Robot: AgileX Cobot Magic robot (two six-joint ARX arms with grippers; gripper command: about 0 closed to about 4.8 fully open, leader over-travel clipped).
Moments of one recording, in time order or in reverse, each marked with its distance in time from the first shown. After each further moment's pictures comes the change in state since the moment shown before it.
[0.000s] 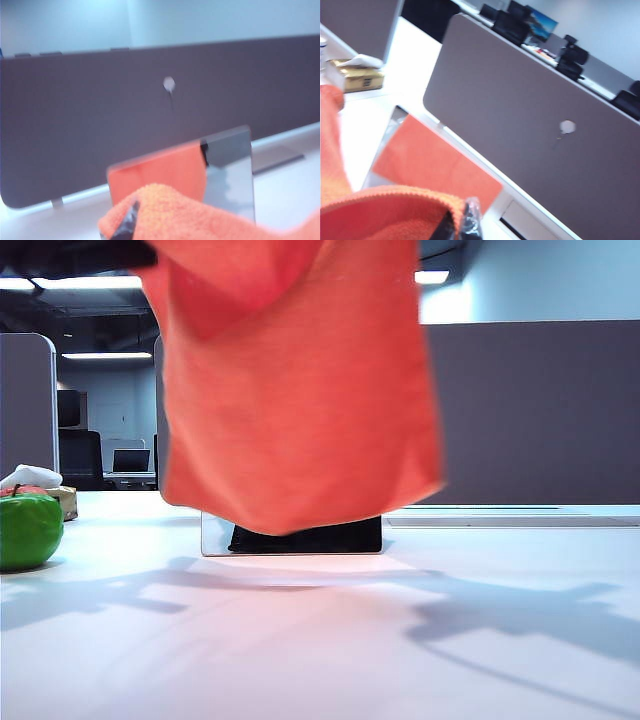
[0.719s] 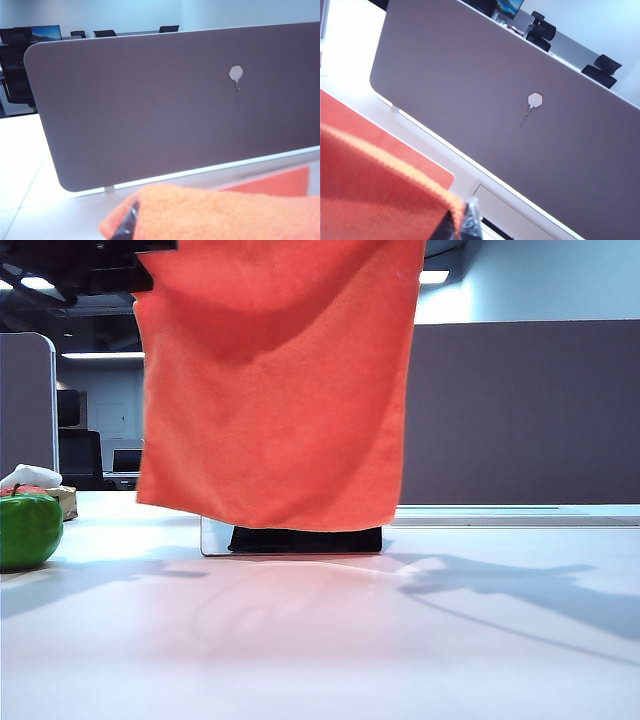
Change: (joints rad) left arm 0.085 0.204 0.229 -0.100 -0.118 0.002; right arm -0.212 0.167 0.000 0.167 -0.043 0.001
